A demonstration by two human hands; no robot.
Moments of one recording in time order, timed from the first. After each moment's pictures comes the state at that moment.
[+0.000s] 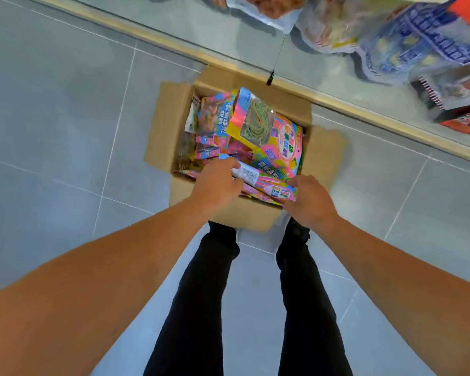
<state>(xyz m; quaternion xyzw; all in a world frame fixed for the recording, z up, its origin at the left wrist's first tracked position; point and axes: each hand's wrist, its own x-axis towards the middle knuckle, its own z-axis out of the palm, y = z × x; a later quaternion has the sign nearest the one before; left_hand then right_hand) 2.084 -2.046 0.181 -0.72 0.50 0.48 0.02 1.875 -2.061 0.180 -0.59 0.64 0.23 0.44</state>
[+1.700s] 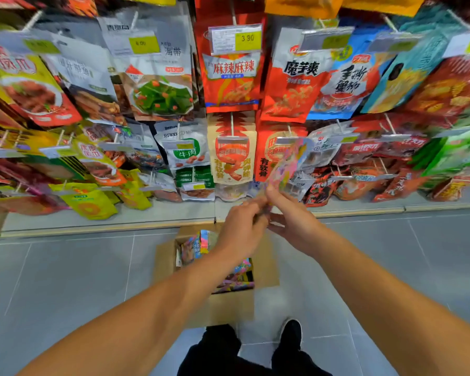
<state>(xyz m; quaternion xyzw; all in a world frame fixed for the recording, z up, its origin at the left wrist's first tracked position) 1.985 -2.043 0.629 -0.48 0.73 0.42 -0.26 1.848 -2.037 0.640 -0.27 0.60 -0.38 0.66</state>
